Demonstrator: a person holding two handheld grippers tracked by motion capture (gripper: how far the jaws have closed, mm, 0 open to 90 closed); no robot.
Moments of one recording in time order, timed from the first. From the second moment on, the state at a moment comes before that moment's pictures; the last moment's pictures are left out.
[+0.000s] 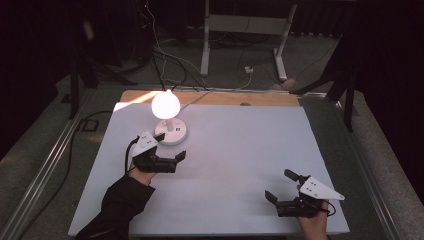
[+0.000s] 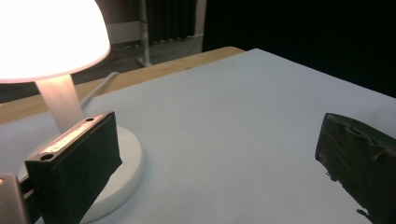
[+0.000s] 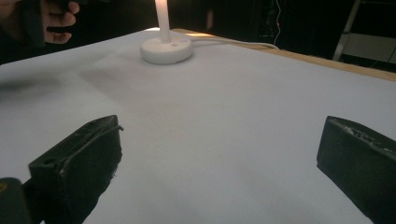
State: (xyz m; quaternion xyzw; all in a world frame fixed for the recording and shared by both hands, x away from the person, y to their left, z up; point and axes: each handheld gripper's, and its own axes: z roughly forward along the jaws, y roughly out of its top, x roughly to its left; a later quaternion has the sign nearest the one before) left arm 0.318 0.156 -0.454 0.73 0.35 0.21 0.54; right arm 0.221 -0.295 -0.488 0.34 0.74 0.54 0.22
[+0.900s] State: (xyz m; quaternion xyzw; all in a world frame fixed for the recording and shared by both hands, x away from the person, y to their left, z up) left arm 0.364 0.154 -0.473 0.74 0.39 0.23 0.50; right arm 0.221 -0.296 -0.488 0.34 0.74 0.54 0.22
